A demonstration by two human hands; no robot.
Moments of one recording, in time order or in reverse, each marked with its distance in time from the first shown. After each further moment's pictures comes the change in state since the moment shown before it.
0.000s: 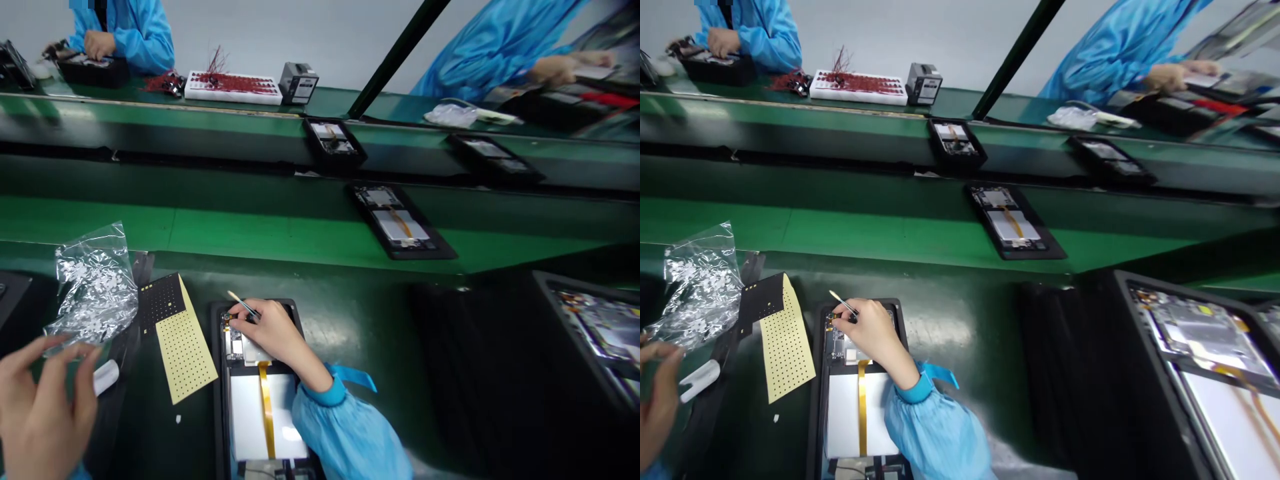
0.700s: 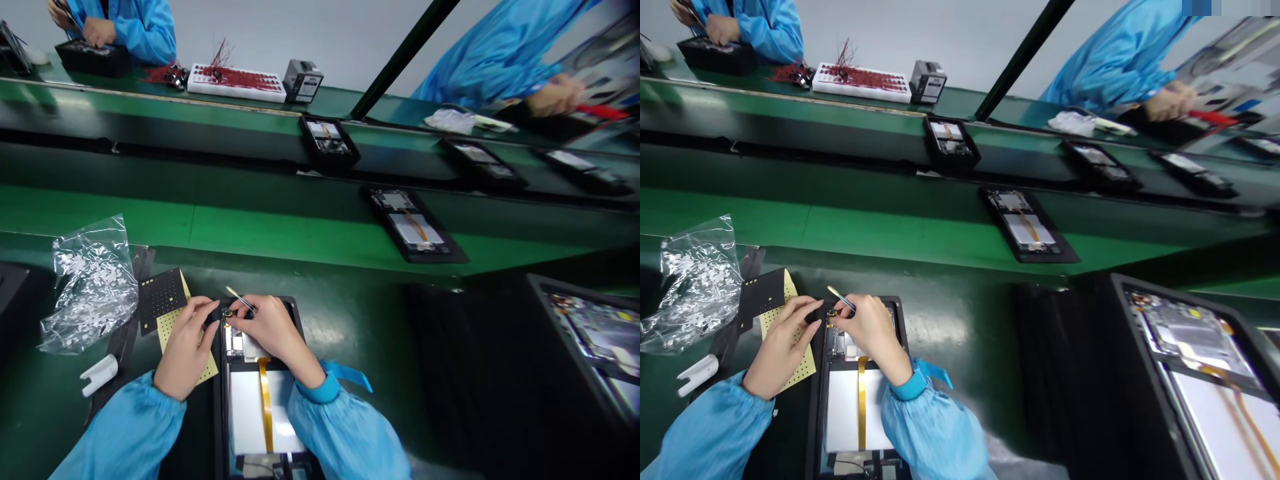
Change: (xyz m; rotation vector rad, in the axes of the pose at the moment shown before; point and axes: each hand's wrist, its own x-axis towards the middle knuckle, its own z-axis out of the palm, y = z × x) left_hand 0.011 0.085 0.100 -0.546 -0.582 -0.098; right_hand 0.003 -0.007 0.002 -0.049 0.026 0.060
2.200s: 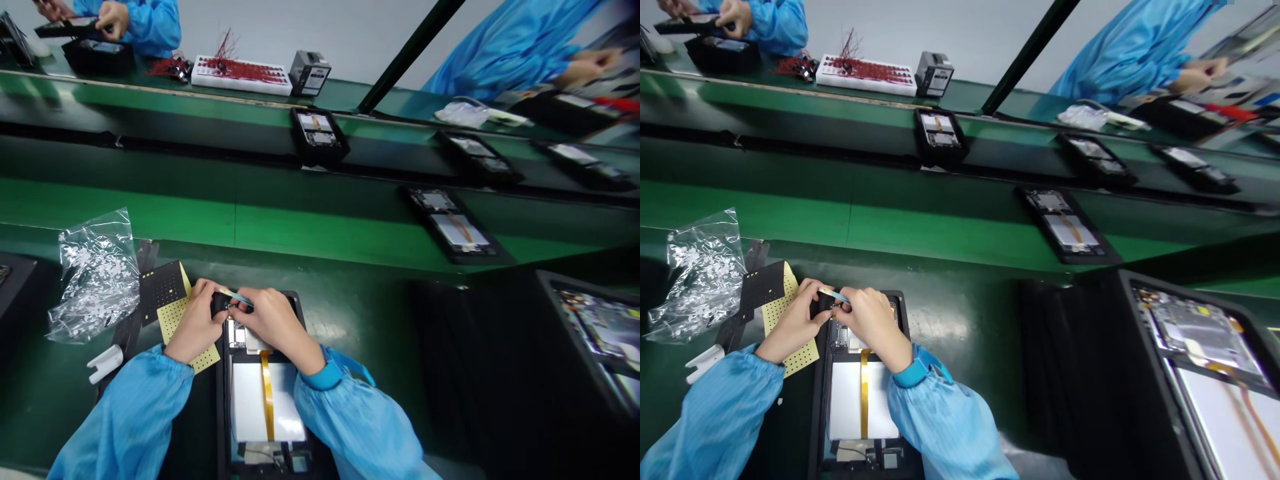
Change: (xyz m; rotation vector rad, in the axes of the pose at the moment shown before) left_hand 0.029 0.007 0.004 -0.131 -0.164 -0.213; right_hand 0.002 -0.010 -0.007 -0.302 -0.066 -0.135
